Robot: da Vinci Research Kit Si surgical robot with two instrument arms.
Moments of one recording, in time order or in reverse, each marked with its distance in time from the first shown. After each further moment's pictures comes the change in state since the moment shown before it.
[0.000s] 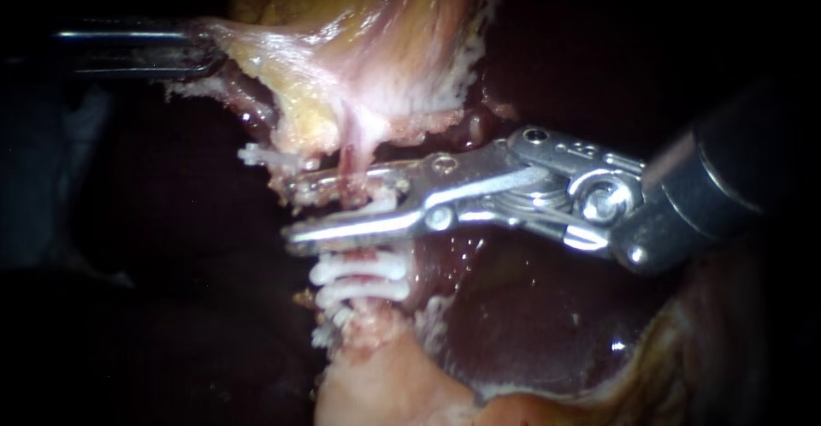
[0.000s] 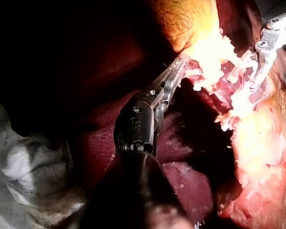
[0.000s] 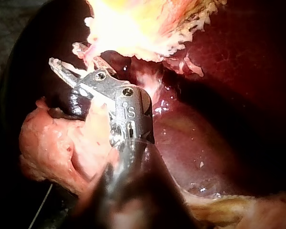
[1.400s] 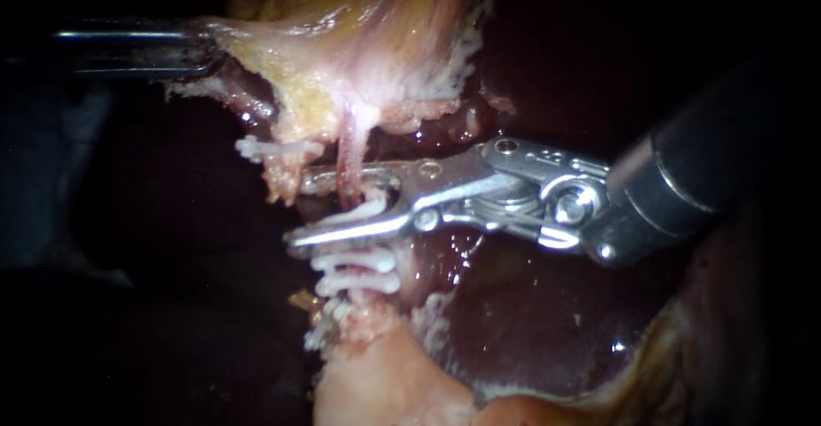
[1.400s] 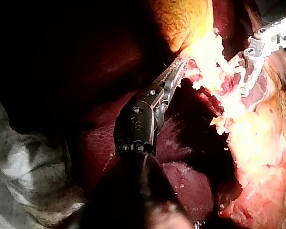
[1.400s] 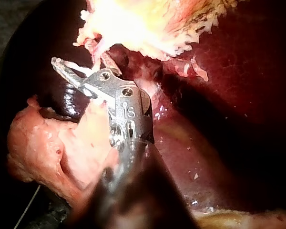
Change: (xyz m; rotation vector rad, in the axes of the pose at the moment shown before) right arm -0.003 0.003 0.001 -0.047 0.005 -0.010; left arm 0.000 0.000 0.000 0.001 0.000 0.000
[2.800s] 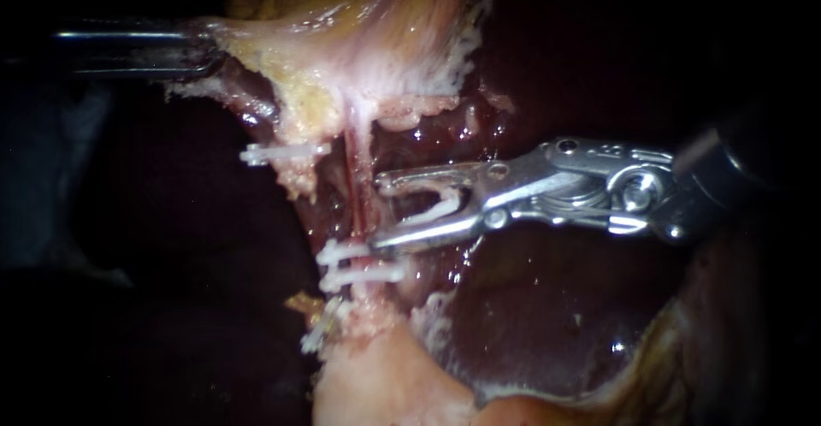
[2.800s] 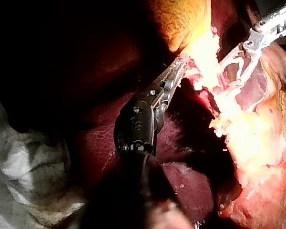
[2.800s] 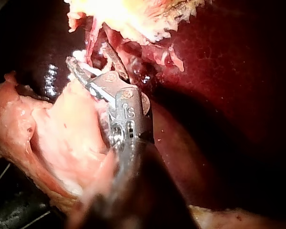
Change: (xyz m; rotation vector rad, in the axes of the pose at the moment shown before) right arm -0.004 0.003 -0.005 -0.140 -0.157 -0.021; left arm 0.000 0.000 0.000 0.000 0.000 0.000
